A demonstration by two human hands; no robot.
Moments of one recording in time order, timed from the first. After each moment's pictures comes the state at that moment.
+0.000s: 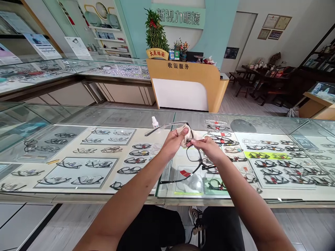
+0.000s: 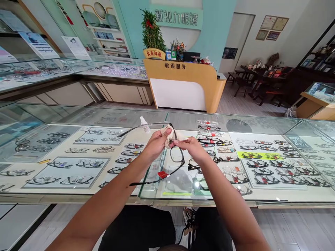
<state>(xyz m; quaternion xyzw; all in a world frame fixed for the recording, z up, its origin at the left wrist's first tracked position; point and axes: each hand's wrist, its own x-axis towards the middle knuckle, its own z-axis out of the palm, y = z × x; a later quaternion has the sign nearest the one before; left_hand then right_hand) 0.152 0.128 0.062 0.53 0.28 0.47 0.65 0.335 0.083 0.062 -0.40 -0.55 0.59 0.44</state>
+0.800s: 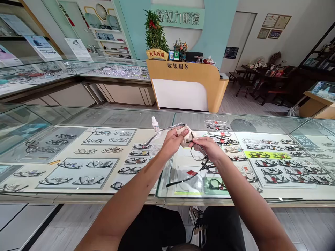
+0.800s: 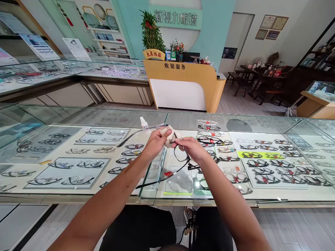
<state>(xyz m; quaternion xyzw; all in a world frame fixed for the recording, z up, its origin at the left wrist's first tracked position) 0.147 0.132 0.061 0.56 0.32 0.50 0.58 0.329 0.079 0.072 -0.40 -0.47 0.64 0.45</state>
